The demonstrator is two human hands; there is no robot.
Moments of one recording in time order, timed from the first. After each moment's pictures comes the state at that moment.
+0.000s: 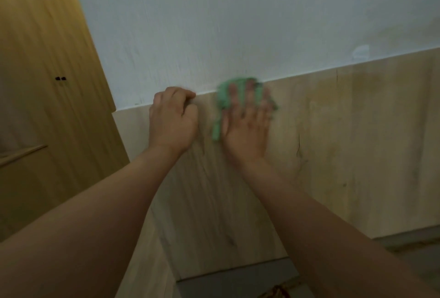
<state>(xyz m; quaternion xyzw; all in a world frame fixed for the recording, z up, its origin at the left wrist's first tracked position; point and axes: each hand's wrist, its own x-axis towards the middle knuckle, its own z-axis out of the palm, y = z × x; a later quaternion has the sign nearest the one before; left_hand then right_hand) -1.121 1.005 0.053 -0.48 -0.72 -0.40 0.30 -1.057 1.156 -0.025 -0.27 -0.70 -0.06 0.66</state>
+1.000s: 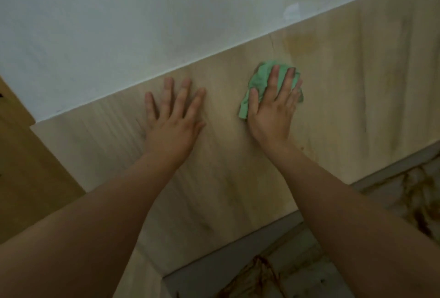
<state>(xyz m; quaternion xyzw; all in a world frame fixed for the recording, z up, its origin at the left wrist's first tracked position) -1.093 1.093 -0.017 -0.55 -0.69 -0.03 0.46 -0.956 1.273 -0.088 -0.43 -0.61 0.05 0.66</state>
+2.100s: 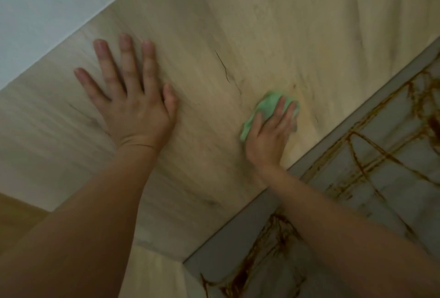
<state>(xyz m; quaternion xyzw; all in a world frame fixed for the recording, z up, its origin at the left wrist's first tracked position) -1.100 1.113 -0.044 -0.53 -0.68 -0.04 0.50 -1.000 1.220 -0.262 -0.53 -0.48 0.28 0.64</state>
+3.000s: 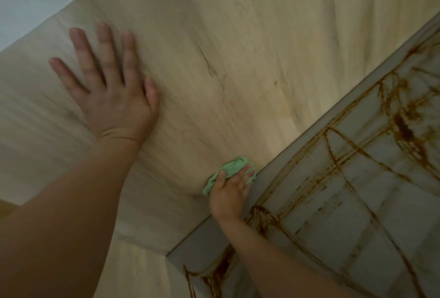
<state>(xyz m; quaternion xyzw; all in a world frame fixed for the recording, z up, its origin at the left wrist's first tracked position) -1.096 1.110 -0.042 -0.55 -0.69 -0.05 0.47 -1.044 1.094 -0.321 -0.57 -0.48 0.57 0.36</state>
